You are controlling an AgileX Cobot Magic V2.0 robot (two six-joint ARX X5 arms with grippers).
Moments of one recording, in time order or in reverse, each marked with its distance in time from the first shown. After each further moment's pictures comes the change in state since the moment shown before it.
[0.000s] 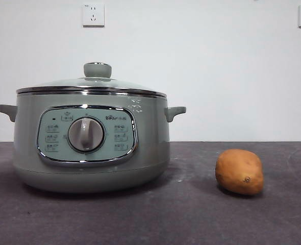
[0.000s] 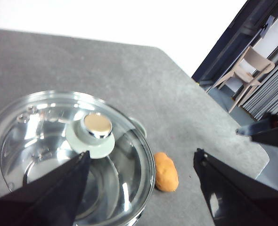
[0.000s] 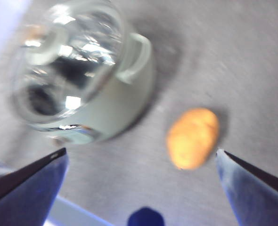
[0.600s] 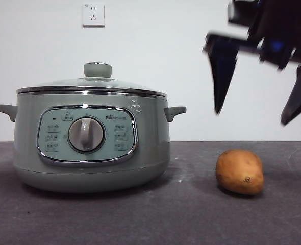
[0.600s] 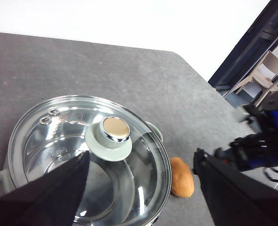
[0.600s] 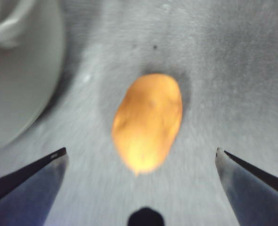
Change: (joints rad) left arm 0.000 0.004 0.001 0.000 -0.070 0.000; right arm 0.269 0.438 0.027 0.066 0.428 0.235
